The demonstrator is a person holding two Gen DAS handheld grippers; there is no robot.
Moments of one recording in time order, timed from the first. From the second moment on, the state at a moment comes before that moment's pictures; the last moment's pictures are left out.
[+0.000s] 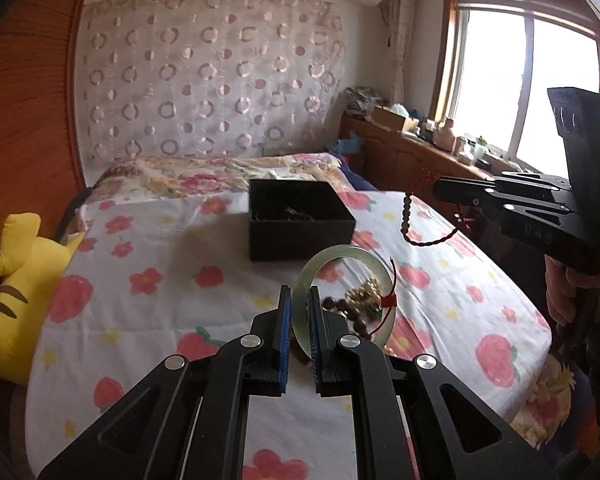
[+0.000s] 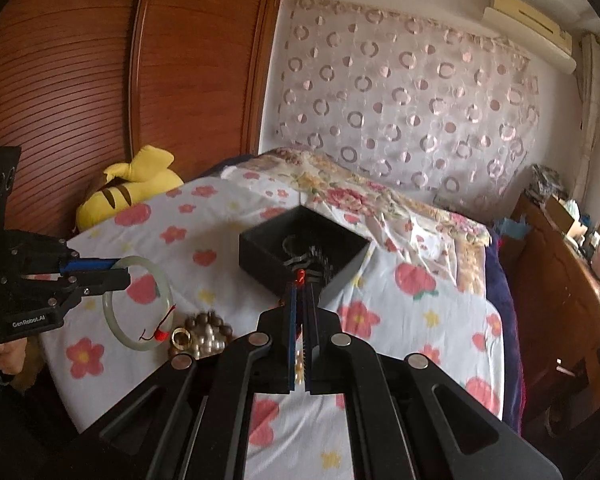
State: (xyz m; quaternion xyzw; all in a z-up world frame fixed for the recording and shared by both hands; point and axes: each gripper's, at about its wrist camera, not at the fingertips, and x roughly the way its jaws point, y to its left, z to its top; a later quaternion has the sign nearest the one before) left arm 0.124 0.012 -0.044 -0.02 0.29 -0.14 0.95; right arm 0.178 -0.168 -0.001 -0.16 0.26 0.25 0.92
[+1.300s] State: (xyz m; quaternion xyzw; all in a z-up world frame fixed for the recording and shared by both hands) left arm 0.297 0.020 -0.042 -0.01 0.30 -0.14 0.94; right arm 0.339 -0.158 -0.040 -0.13 0.30 0.25 0.91
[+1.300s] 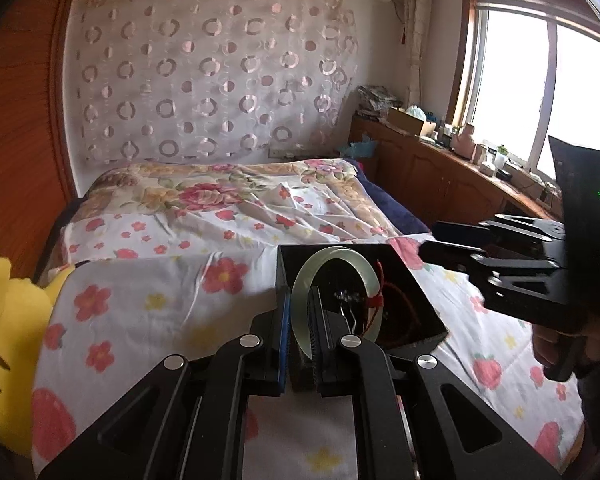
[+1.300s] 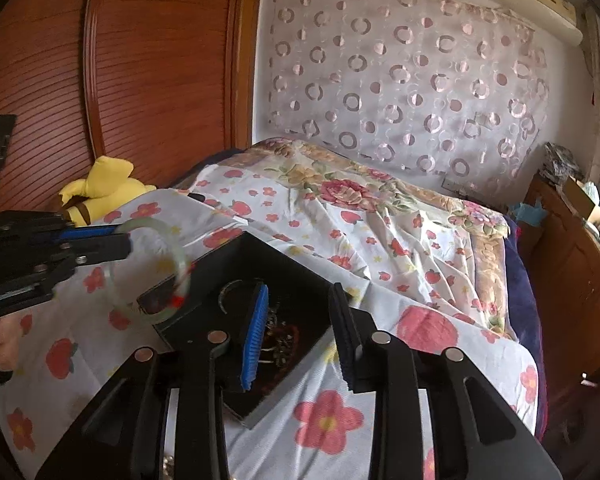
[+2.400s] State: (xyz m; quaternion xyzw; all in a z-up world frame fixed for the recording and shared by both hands) left arm 0.327 -0.022 -0.038 0.02 0.31 -0.16 0.94; right arm 0.316 -0.194 -0.056 -0.11 0.31 0.24 0.91
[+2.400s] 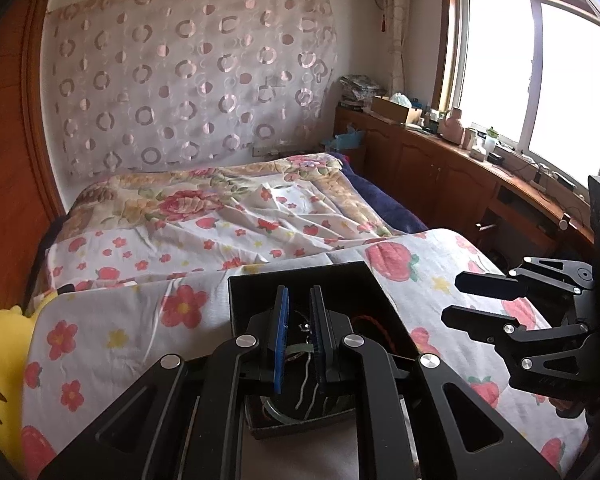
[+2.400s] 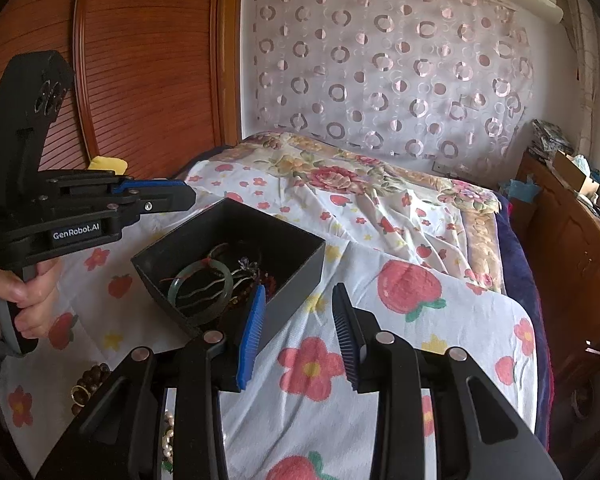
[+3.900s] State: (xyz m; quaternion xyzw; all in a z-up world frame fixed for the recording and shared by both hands) left arm 0.155 0.045 -0.081 -0.03 0.33 -0.09 0.94; right arm 0.218 -0.184 -0.100 -0.10 0.38 0.27 0.88
